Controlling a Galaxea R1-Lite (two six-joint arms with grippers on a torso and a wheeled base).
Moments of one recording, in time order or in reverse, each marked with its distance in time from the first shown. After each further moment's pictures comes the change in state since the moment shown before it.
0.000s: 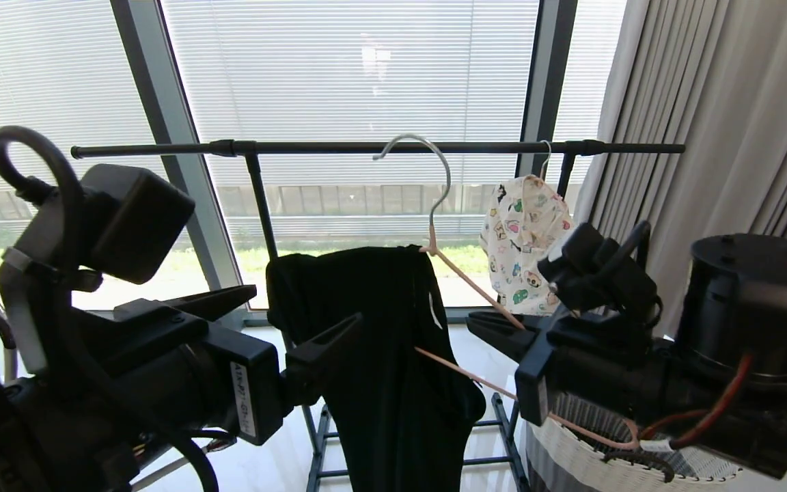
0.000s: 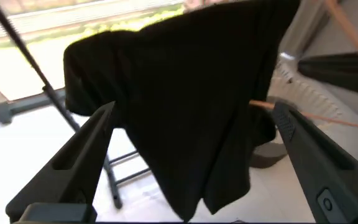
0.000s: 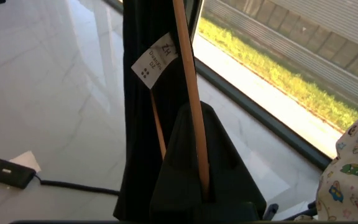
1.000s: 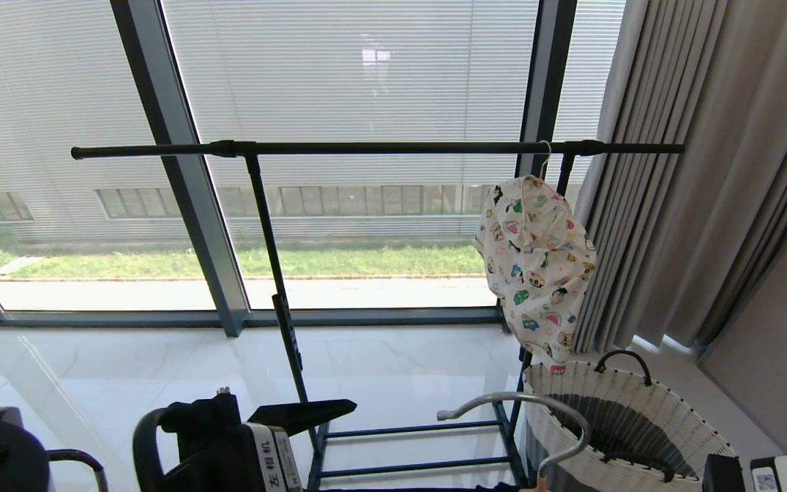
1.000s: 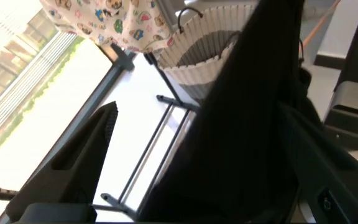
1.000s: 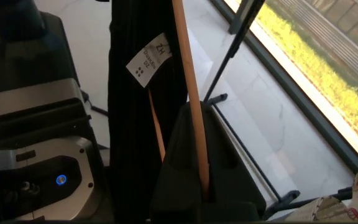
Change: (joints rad) left arm -0.086 0.018 0.311 -0.245 -0.413 0.434; right arm 0.189 -0.386 0.410 0.101 0.062 -0.056
